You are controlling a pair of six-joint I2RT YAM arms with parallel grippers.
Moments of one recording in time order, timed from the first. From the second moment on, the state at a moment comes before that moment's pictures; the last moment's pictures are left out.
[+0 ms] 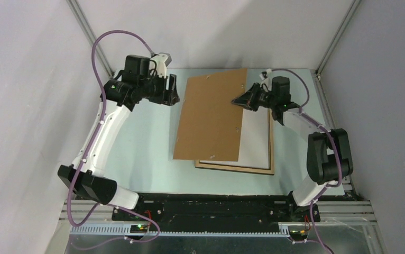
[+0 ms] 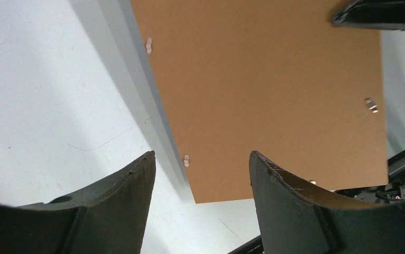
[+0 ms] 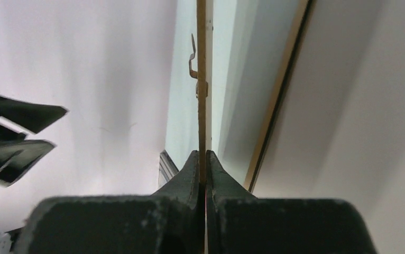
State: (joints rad) left arm -0.32 1.44 1.70 -0.96 0.21 -0.04; right arm 0.23 1.68 1.11 0.15 -0.73 0.90
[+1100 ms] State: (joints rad) left arm -0.30 1.53 1.68 -0.90 0.24 -0.02; right arm -0.26 1.62 1.01 0.09 -1.18 0.73
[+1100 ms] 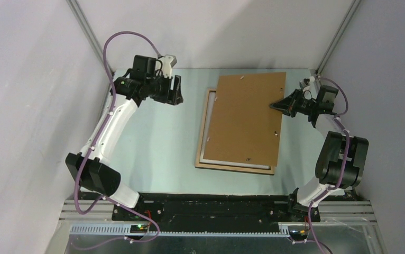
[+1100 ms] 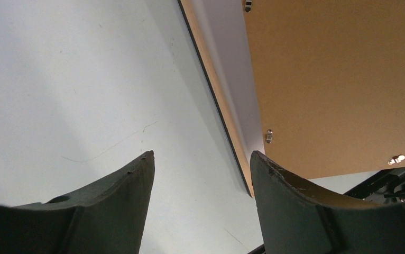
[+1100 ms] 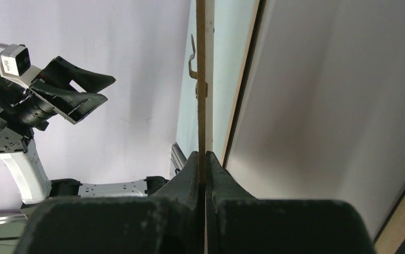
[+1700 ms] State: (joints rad) left arm -0.30 1.46 1.58 -0.85 0.21 -0.01; right arm -0.27 1.62 1.01 0.01 -1.19 0.63
